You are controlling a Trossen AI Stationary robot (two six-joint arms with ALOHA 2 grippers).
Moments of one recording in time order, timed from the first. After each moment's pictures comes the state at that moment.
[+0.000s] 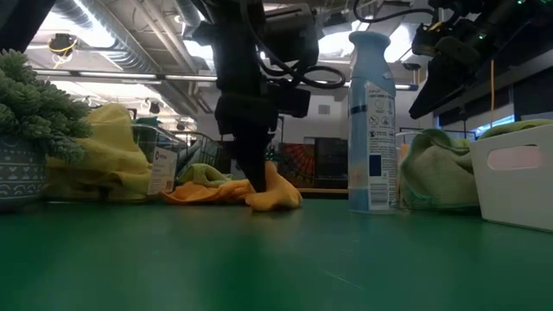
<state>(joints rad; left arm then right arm) -0.02 2.01 1.43 -0.74 -0.20 -0.10 -0.15 0.87 0.69 -0.63 0.22 0.20</state>
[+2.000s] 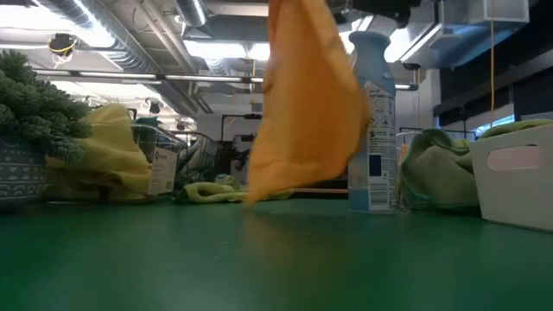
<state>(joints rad) 0.15 1.39 1.44 -0.25 -0.13 -0.07 -0.15 0.93 0.87 -0.01 0.10 0.02</state>
